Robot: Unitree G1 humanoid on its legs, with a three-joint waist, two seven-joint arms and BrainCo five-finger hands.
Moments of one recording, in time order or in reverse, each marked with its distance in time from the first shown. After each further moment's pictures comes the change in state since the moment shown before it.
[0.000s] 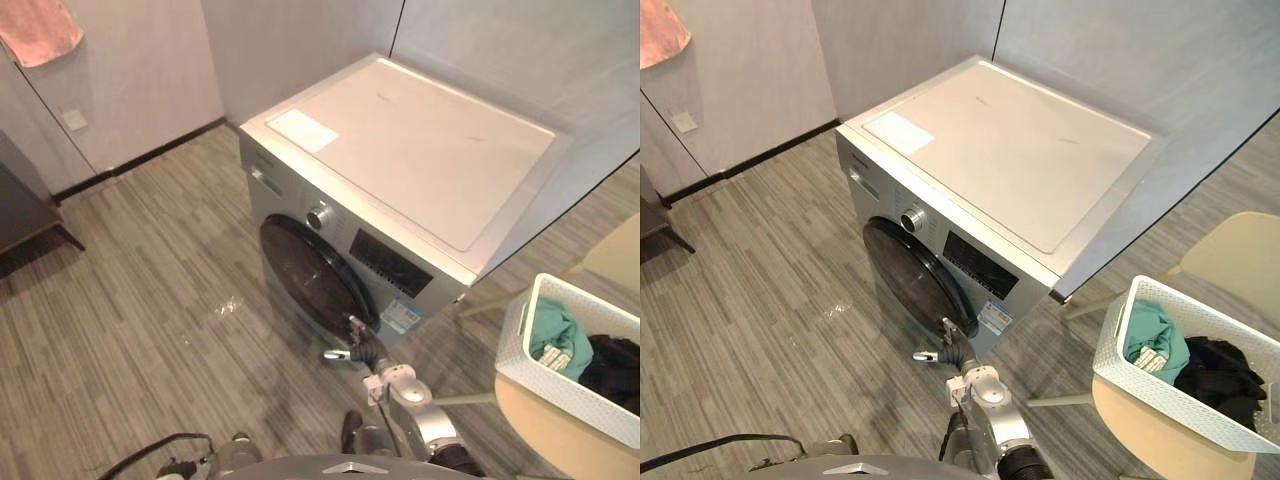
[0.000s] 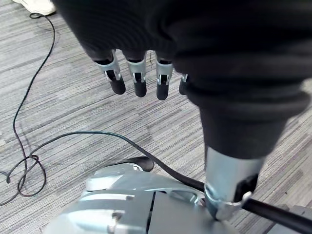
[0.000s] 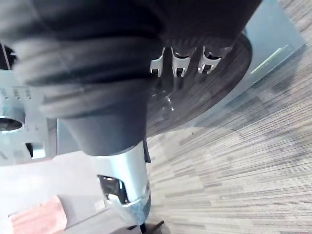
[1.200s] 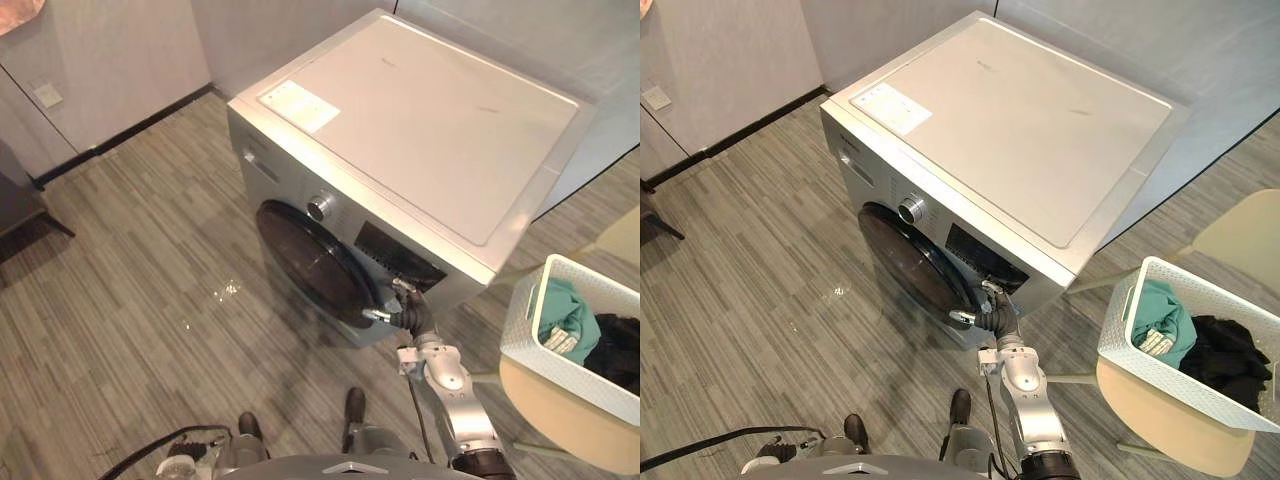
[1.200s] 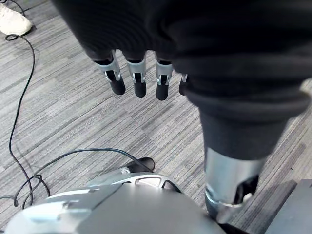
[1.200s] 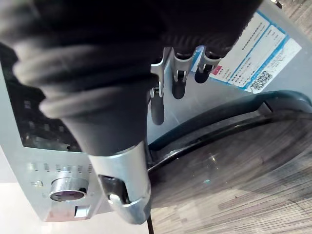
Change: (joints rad) left arm -0.027 0.002 -0.145 -0.052 -0.003 0.009 0.029; right arm 0.071 -0.019 -0.227 -0.299 -0.138 -0.005 -0.157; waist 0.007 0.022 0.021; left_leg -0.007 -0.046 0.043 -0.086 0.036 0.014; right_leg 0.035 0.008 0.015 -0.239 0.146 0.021
